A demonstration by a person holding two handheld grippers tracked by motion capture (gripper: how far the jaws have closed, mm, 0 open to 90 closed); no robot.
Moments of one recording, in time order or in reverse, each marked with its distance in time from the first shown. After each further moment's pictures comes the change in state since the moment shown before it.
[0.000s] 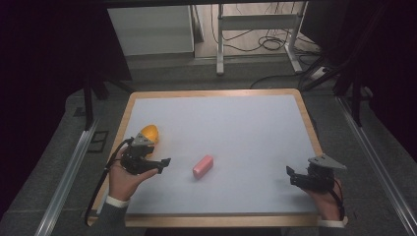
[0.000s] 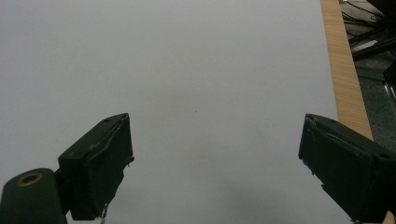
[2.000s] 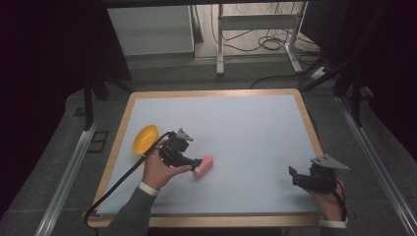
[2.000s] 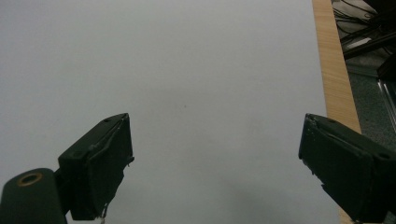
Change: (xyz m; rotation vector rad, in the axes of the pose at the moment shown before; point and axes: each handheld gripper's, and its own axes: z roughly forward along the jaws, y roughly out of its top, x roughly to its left) left arm -0.054 0.051 0.062 0.137 -0.118 0.116; right arm -0.006 -0.003 -0.001 0.007 -0.017 0.003
